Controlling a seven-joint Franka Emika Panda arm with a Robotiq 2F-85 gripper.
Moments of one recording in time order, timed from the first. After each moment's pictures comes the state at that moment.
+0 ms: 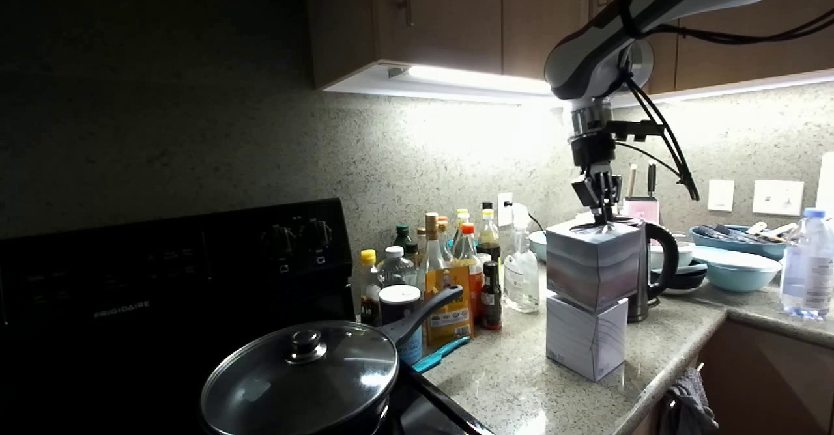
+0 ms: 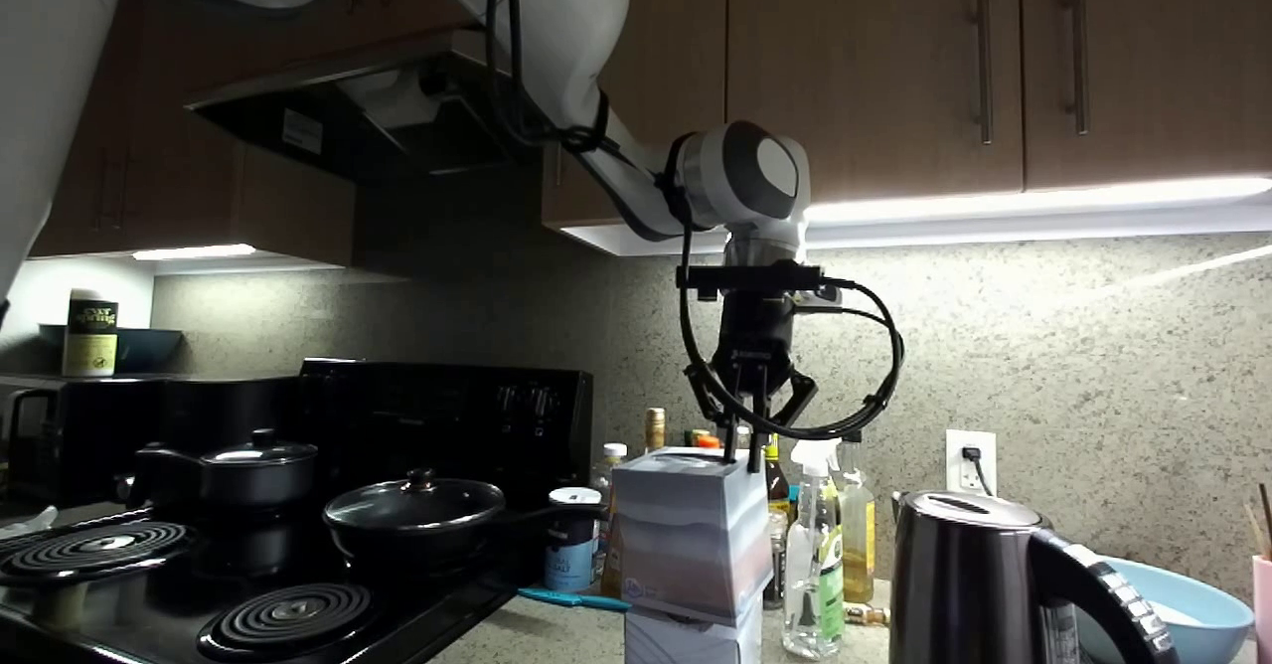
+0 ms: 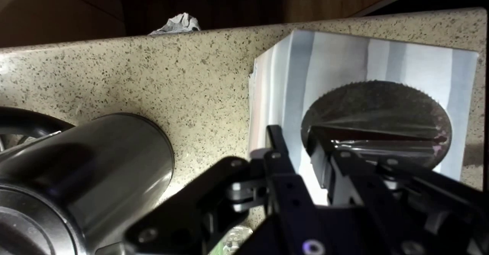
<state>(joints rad) -0.19 0.12 -0.19 -1.81 -0.01 1.71 -0.29</state>
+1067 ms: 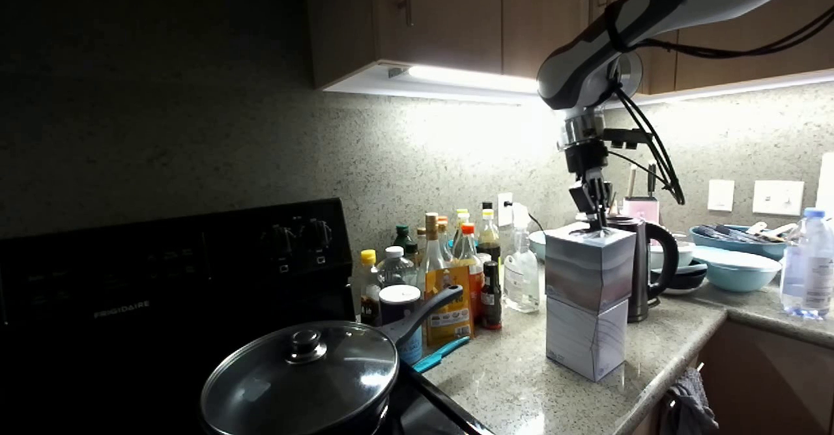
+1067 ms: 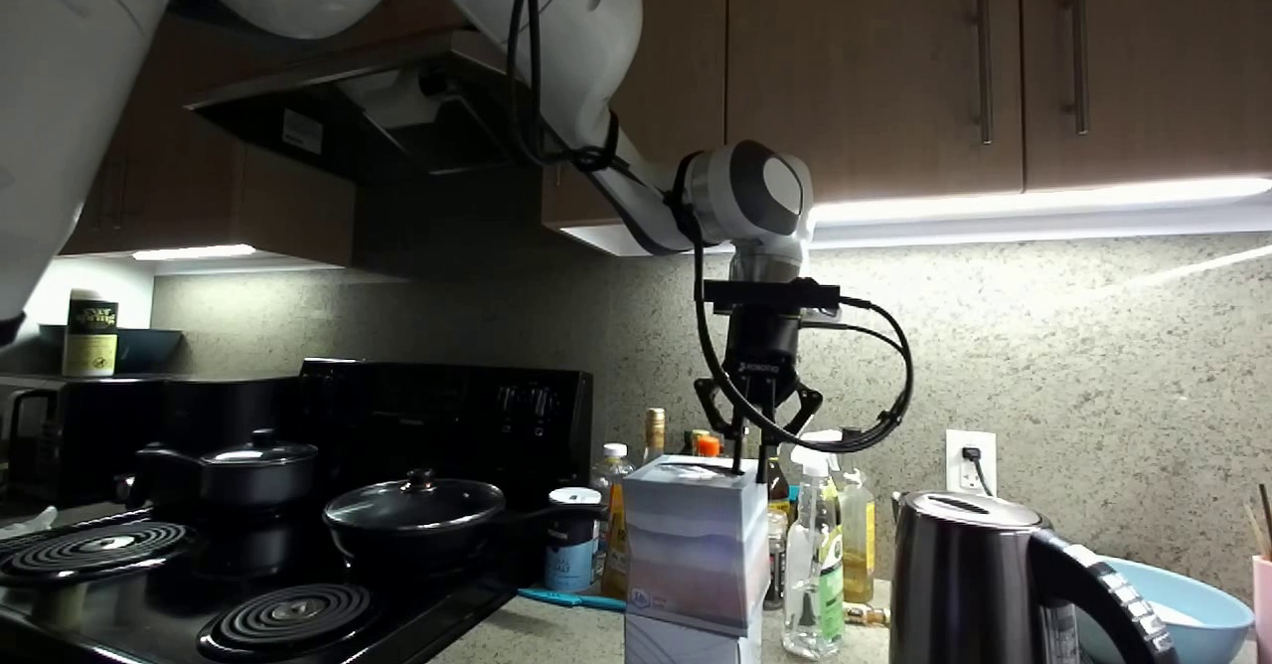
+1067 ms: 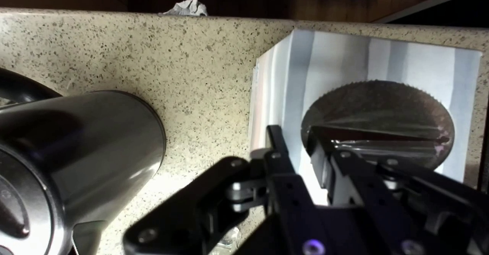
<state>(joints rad) -0.19 0.18 -0.19 -1.76 -0.02 1.71 -0.41</state>
